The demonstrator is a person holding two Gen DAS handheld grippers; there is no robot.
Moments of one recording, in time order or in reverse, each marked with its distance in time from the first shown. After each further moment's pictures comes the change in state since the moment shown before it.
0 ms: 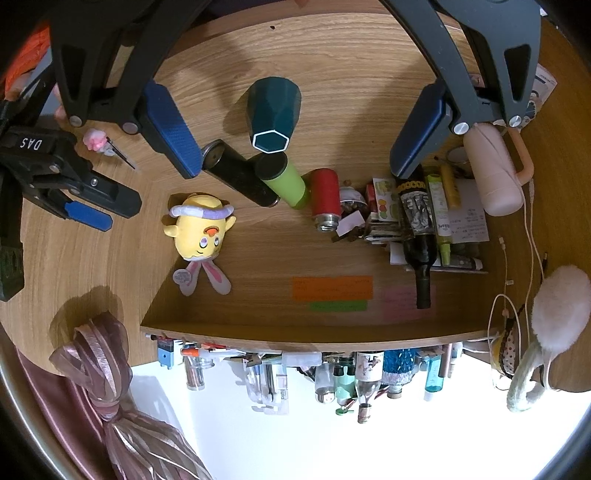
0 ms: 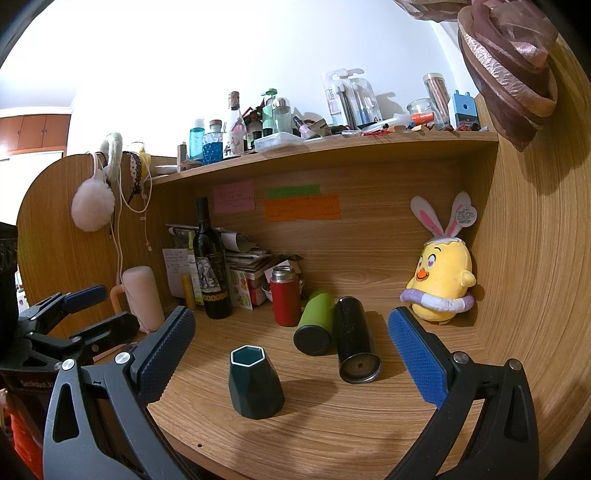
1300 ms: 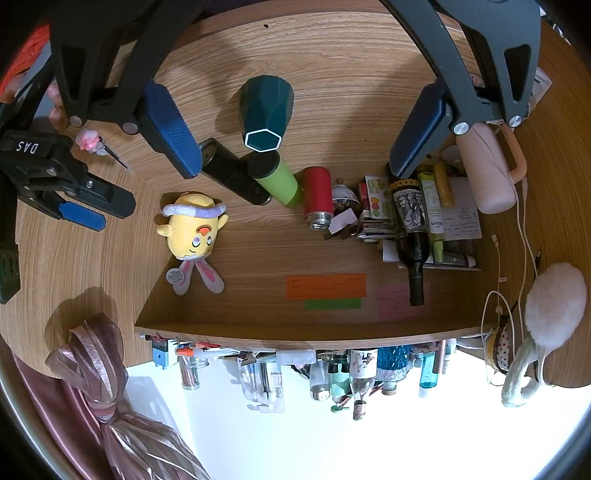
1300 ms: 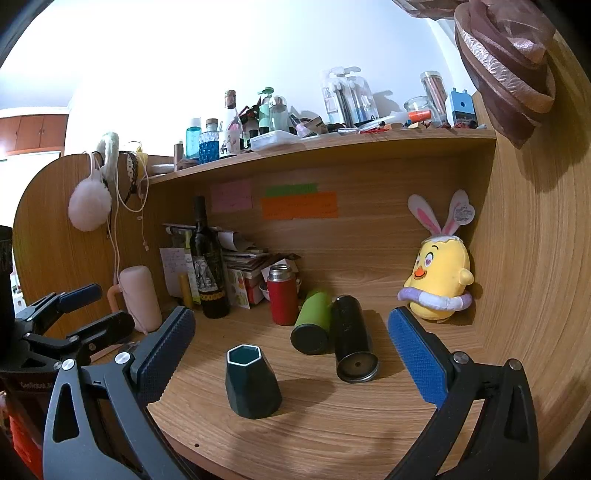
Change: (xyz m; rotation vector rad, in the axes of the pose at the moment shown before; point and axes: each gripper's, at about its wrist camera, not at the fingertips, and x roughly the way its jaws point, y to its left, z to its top) left arm 0.001 0.009 -0.001 0.006 -0.010 0.022; right arm 0.001 -0.002 0.000 0.001 0.001 0.000
